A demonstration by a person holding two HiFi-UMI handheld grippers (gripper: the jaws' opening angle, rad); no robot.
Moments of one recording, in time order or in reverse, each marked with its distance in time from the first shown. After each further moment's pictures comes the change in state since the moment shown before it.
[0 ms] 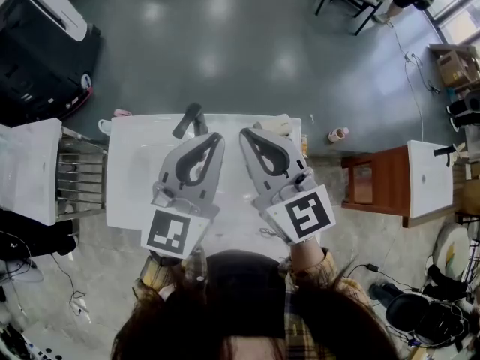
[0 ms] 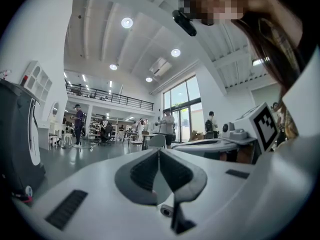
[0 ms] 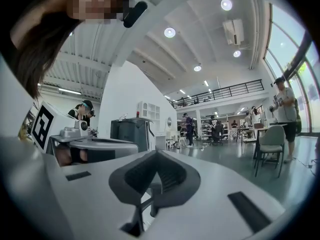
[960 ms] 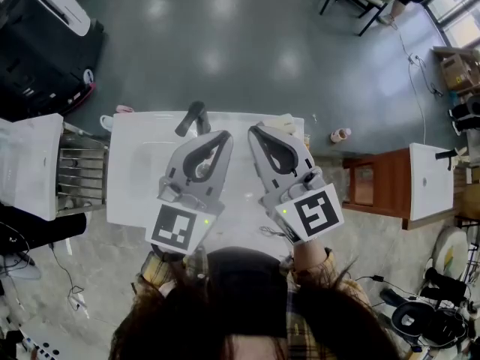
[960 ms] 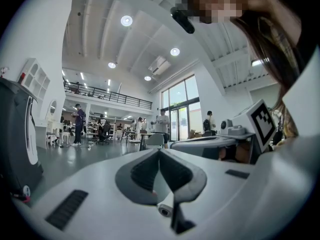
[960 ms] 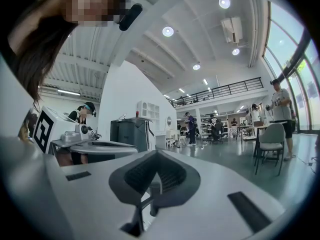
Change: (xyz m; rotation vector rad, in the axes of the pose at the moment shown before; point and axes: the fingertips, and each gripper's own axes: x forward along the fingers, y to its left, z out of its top) left arm 0.007 -0.003 -0.004 -0.010 0.012 -0.022; right arm -0.001 -0.007 0.001 0.015 0.011 0.000
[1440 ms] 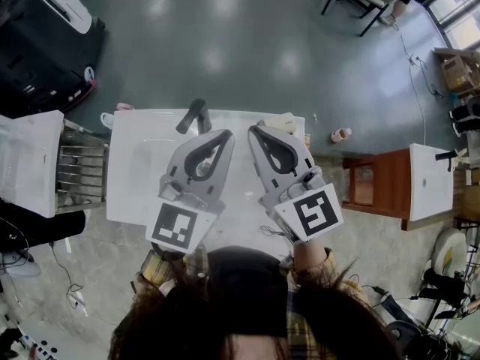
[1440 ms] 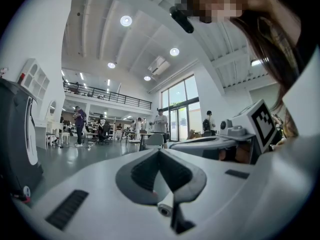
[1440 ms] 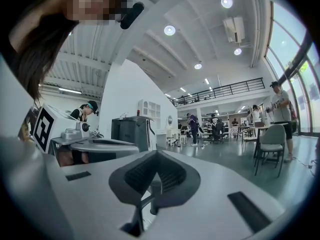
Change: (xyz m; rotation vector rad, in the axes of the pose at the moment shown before) left arm -0.001 -0.003 0.000 0.003 0.000 -0.004; right arm -0.001 0.004 -0.002 -0.017 0.013 0.005
